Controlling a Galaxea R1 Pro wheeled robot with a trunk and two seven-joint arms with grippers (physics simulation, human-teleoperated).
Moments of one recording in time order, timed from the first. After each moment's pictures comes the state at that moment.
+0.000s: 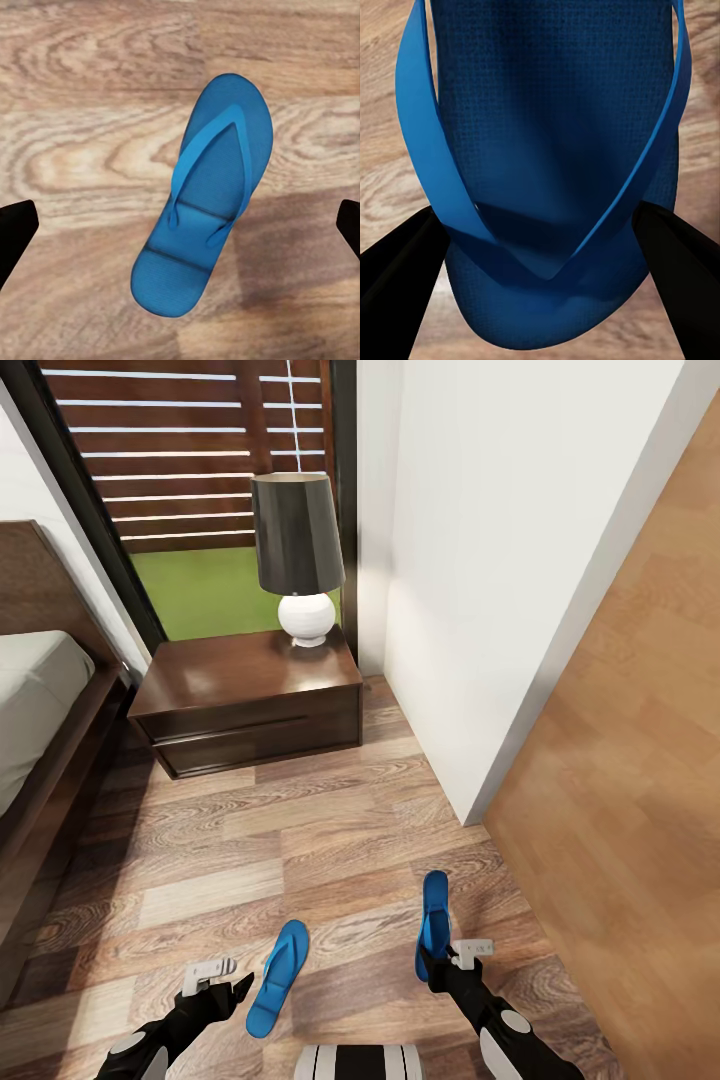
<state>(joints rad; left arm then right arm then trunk) -0.27 0.13 -0.01 -0.74 0.31 0.09 -0.26 -0.46 0.01 0.19 -0.41 -0.30 -0.26 0.21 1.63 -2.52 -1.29</state>
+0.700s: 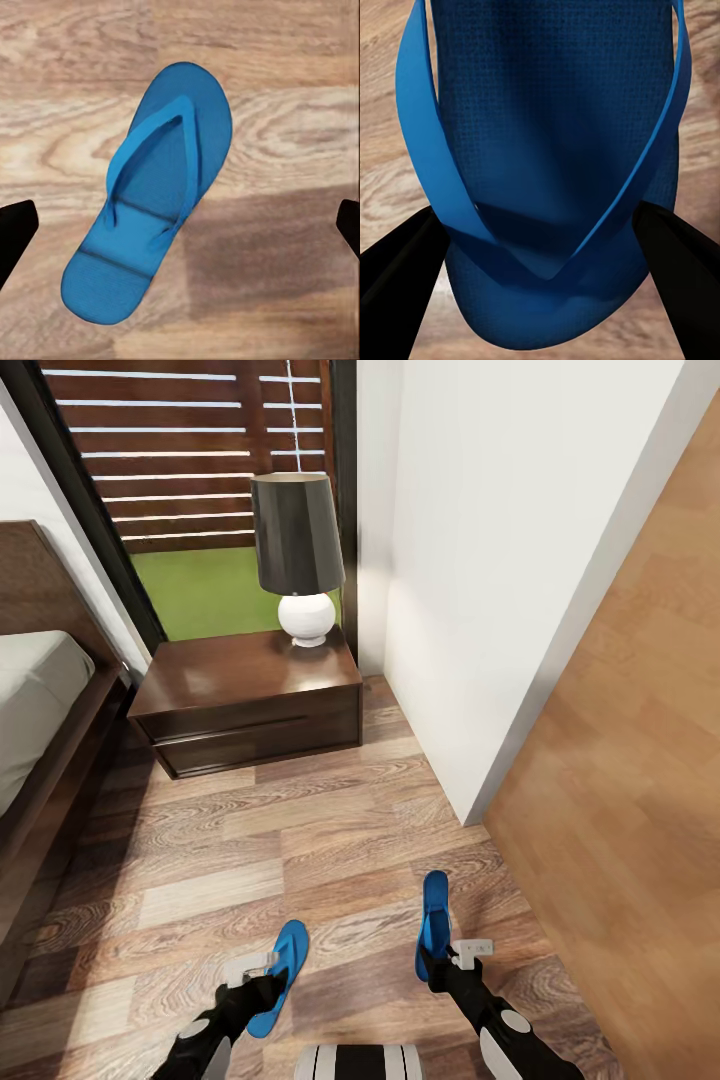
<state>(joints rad) -0.29 -0.04 -0.03 -0.75 0.20 0.10 -0.04 -0.46 0.01 0.19 -0.41 -0.30 -0.25 0.21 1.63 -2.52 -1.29</state>
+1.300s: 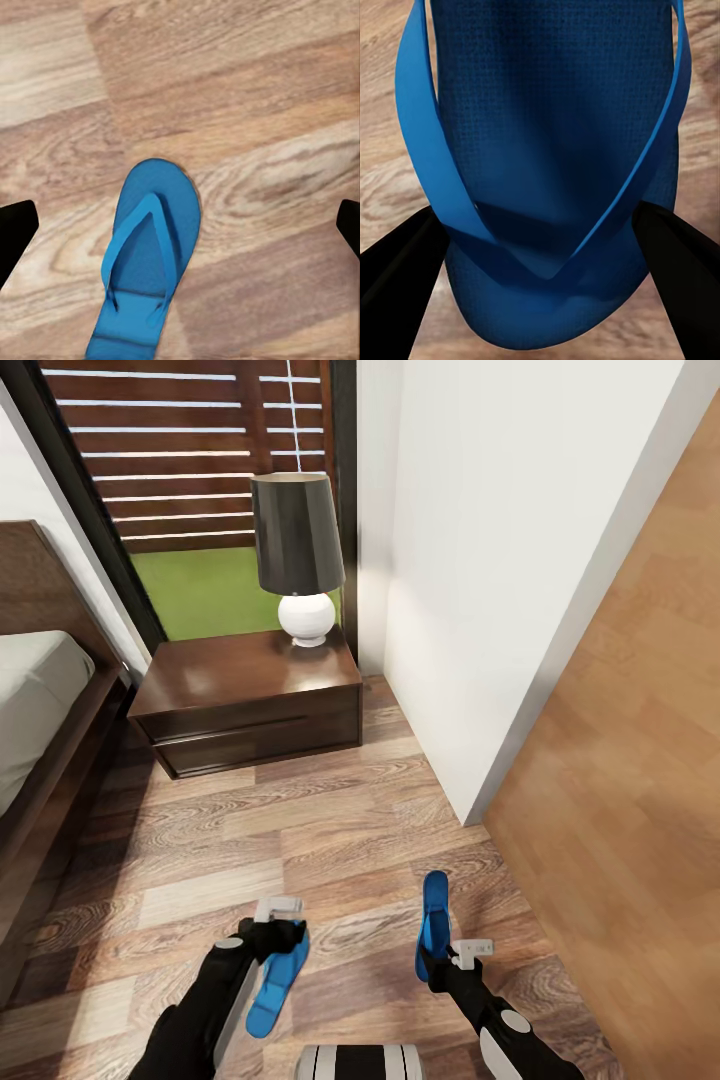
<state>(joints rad) -0.39 -0.11 -0.03 -0.99 -0.06 0.45 -0.02 -0.46 0.01 0.19 -0.41 -0.30 -0.25 0.21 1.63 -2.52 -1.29</state>
